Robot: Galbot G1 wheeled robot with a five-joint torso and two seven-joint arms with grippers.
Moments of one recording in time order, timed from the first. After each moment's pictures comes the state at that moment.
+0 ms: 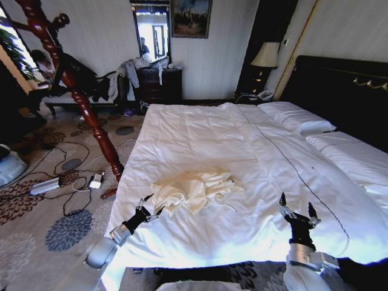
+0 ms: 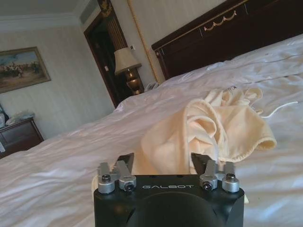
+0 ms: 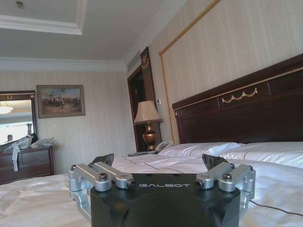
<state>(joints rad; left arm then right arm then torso) 1.45 -0.99 -0.44 -1.80 -0.11 -0.30 0.36 -1.79 1.29 0.79 2.06 0.49 0.44 0.26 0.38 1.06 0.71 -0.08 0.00</state>
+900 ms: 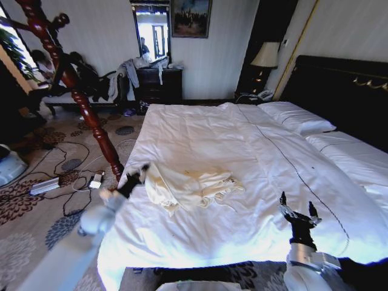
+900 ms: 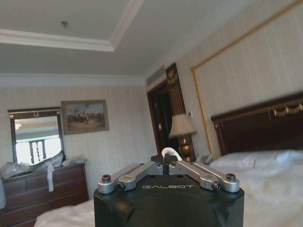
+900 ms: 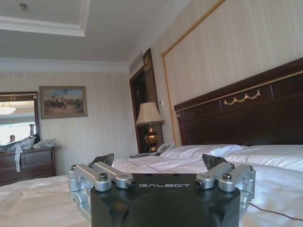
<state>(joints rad) 1.05 -0.76 -0.43 -2.01 -0.68 -0.05 0.11 -1.80 1.29 0.79 2.09 0.48 0.44 0.26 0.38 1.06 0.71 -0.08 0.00</state>
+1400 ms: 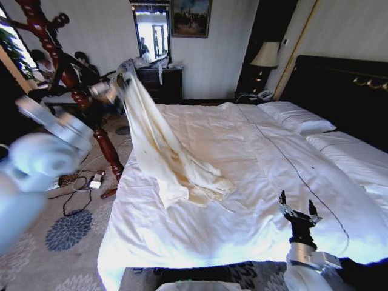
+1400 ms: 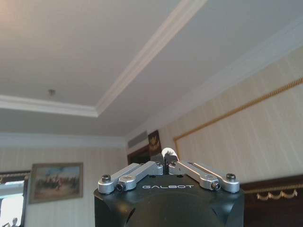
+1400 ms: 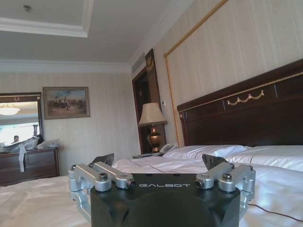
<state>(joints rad) 0.44 -0.41 -0.43 -2.14 -1.34 0.14 0.00 -1.80 1.28 0.78 2.09 0.48 0.43 0.26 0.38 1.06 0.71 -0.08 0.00</state>
